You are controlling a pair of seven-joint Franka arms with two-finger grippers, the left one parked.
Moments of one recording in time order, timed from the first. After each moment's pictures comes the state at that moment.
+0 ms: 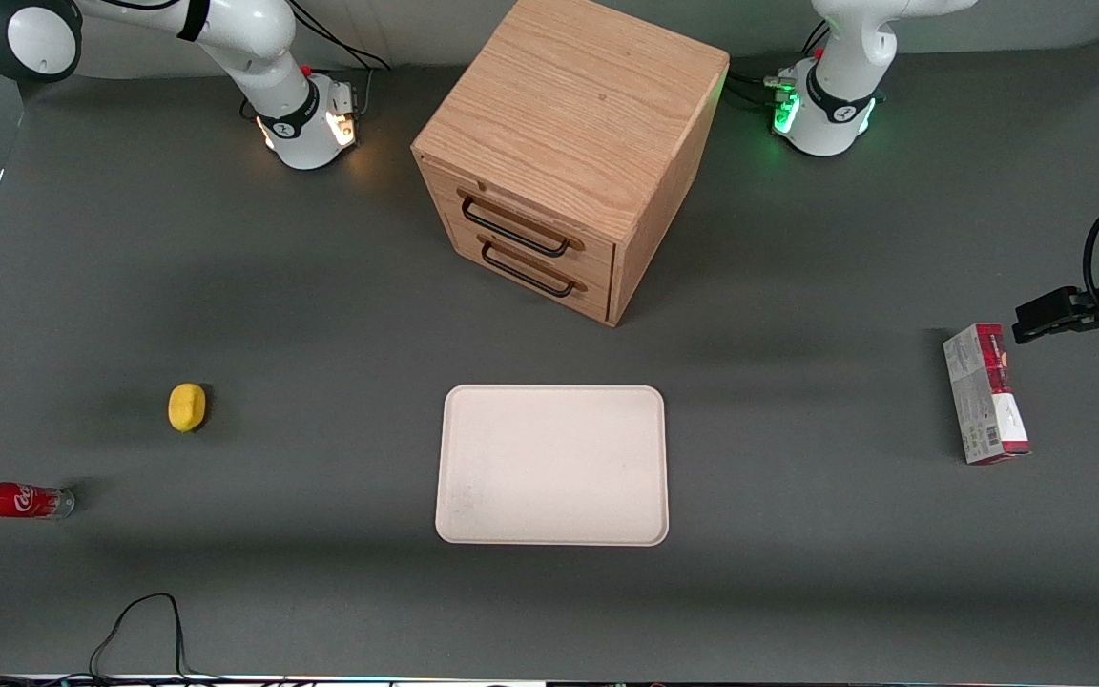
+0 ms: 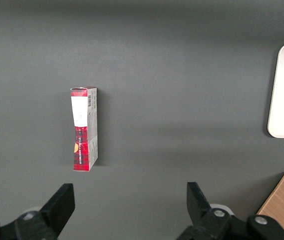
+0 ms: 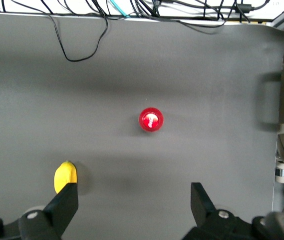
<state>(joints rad) -0.55 0.72 0.12 -0.81 0.00 1.63 -0.51</state>
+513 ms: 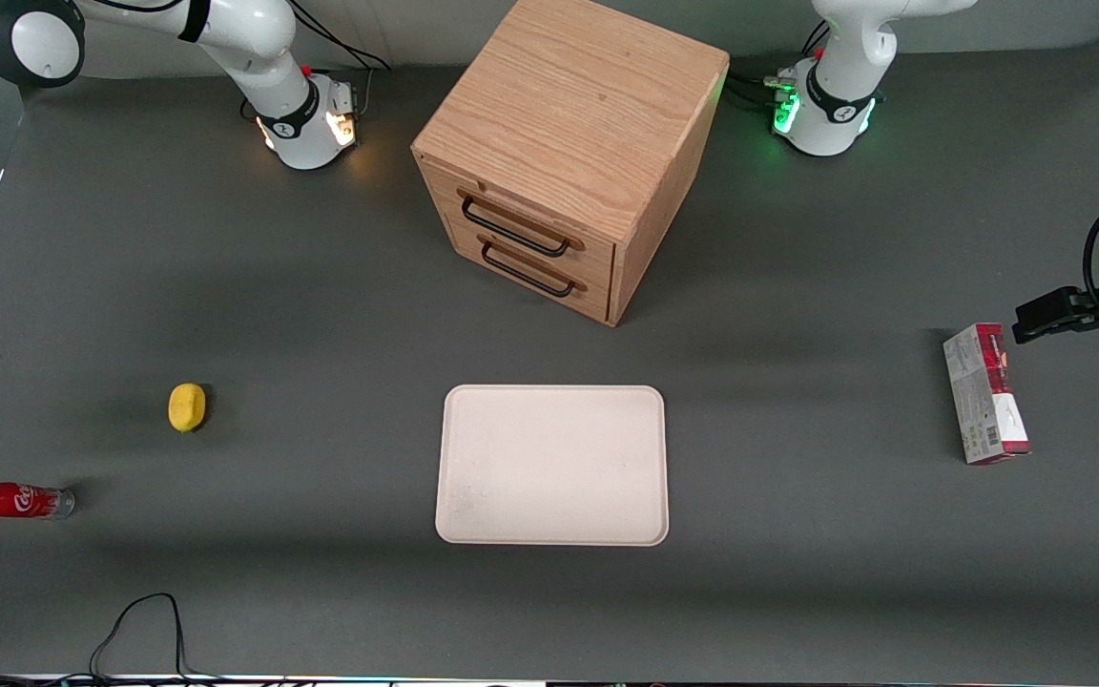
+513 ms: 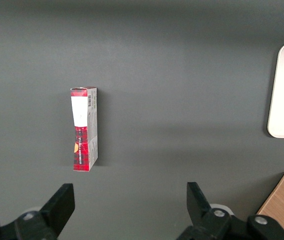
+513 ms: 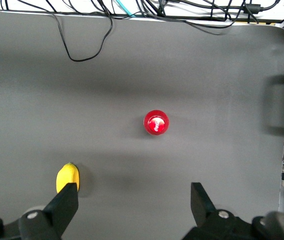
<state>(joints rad) -0.55 0.73 0.12 -0.81 0.00 1.63 -0.51</state>
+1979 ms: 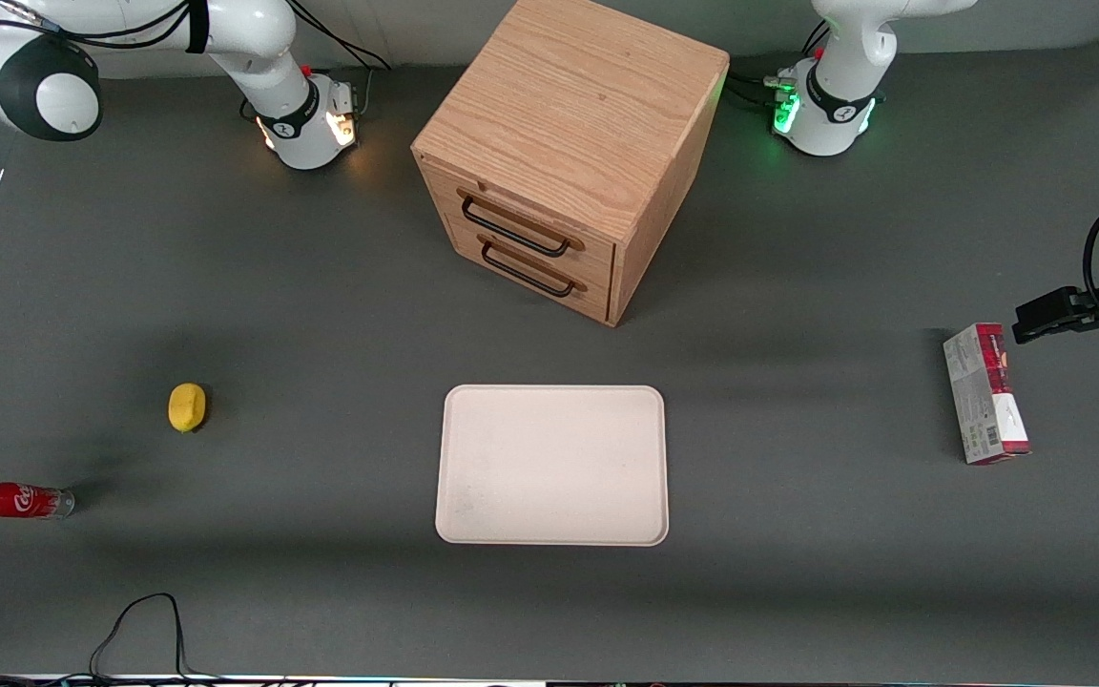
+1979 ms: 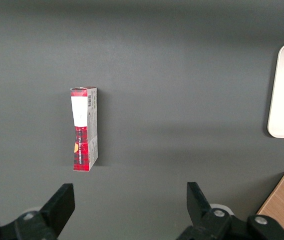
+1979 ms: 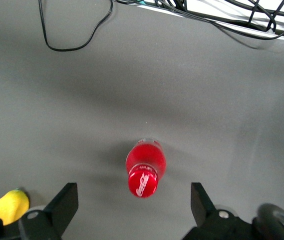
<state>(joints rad) -0.55 0.95 0.14 -0.81 0.00 1.87 -0.70</state>
